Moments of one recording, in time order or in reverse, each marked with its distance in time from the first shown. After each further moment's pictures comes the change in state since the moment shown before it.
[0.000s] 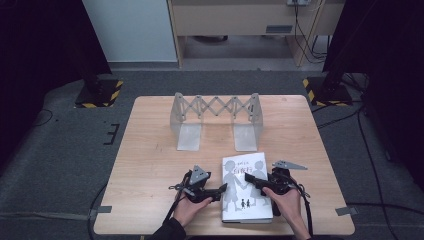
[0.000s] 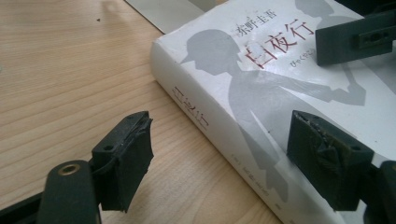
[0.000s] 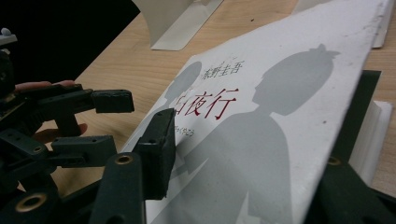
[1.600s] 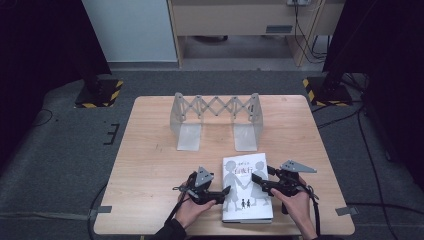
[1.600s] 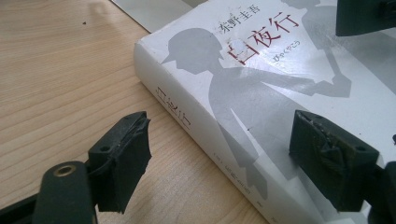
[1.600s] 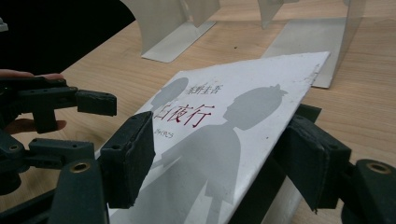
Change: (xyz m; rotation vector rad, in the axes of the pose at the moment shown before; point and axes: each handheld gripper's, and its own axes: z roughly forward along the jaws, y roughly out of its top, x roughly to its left) left arm -0.016 0.003 0.002 0.029 0.009 0.069; right arm -0.004 0.004 -0.021 -0.068 -0.055 -0.167
